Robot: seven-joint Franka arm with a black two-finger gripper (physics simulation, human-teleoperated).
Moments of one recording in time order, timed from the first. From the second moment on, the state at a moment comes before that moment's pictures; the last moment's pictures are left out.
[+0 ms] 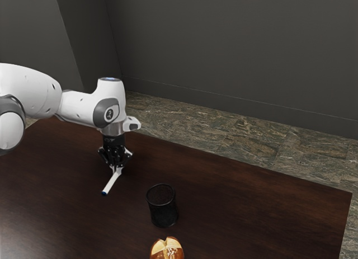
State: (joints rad) arm 0.12 0.54 0.01 -1.78 0.04 2.07 -0.08
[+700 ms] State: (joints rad) arm -0.09 0.06 -0.06 -2.08 0.24 2.48 -0.16
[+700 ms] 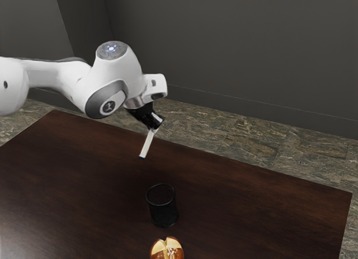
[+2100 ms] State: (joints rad) arm -0.01 -0.01 -0.08 -1.81 0.15 2.22 -0.53
